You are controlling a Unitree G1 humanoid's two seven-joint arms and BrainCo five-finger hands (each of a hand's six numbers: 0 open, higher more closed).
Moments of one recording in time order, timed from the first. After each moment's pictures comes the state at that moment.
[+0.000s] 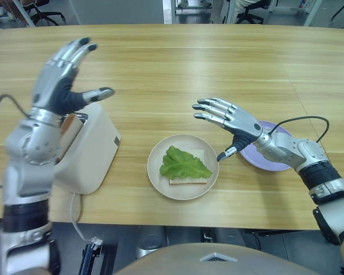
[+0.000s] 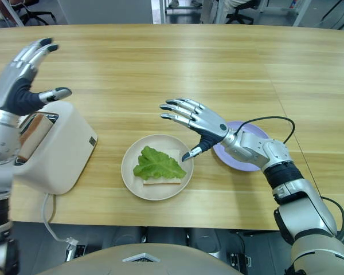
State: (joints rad) left arm -0.07 0.80 0.33 -0.21 0.59 -0.13 -0.13; right arm -0.54 -0.65 0.42 0.51 -0.85 -1.02 -0.47
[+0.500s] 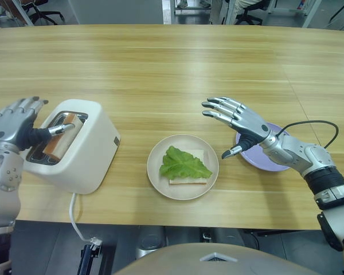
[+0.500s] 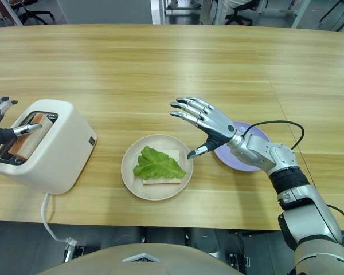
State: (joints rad) left arm 0.21 0.90 0.38 -0.16 0.71 0.06 -0.27; right arm -0.51 -0.66 0.38 0.50 -0.87 -0.99 -0.47
